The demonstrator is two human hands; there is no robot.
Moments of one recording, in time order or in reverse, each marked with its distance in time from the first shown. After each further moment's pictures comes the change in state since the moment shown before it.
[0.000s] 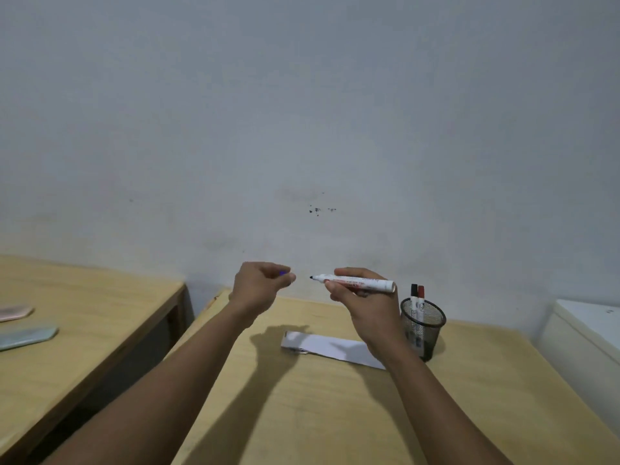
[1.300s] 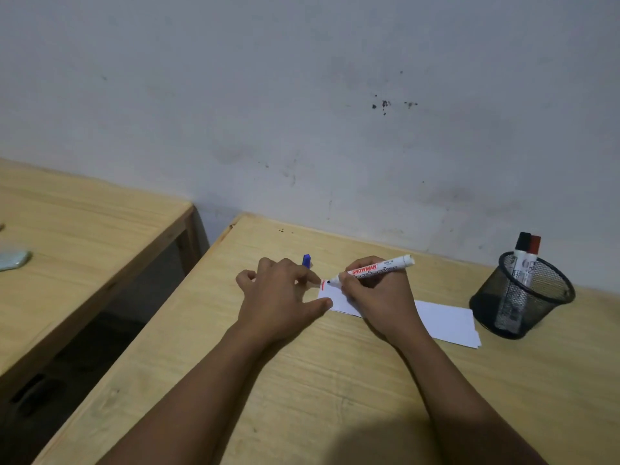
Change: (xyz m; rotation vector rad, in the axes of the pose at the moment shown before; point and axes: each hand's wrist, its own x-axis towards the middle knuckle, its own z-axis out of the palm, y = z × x) left_hand 0.009 -0.140 0.023 0.797 -0.079 0.095; right_hand 0.033 0.164 0.039 -0.309 -0.129 0.292
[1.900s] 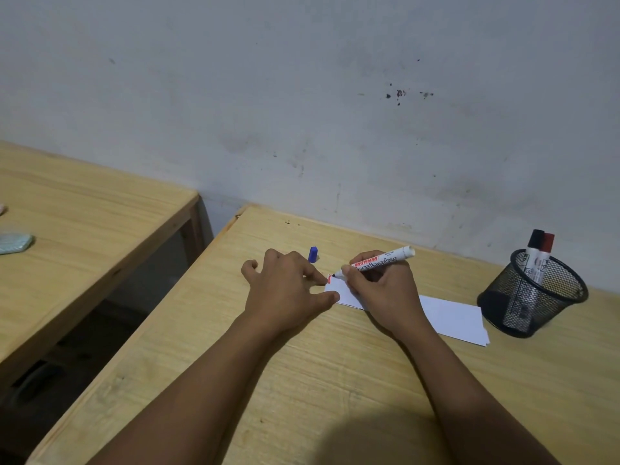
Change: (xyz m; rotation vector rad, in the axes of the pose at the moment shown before) left_hand -0.002 0.004 -0.006 -0.018 -0.030 -0.043; right_hand 0.002 0.001 0.005 -0.085 -0.032 -0.066
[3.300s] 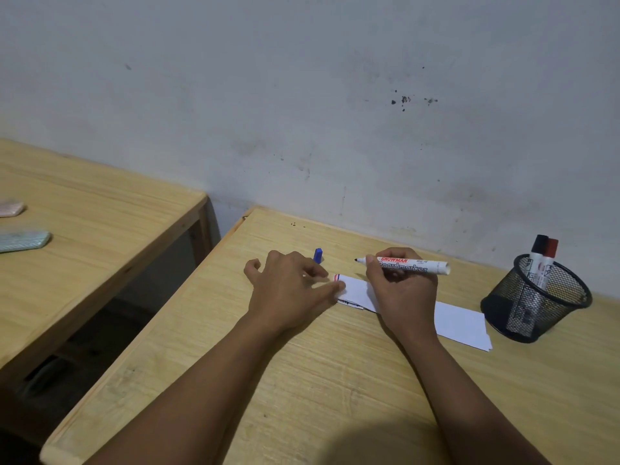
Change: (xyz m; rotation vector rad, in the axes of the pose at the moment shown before) left_hand -0.002 -0.002 0.000 -0.163 0.116 -0.042; right_hand -0.011 -0.009 -0.001 0.087 0.328 -0.163
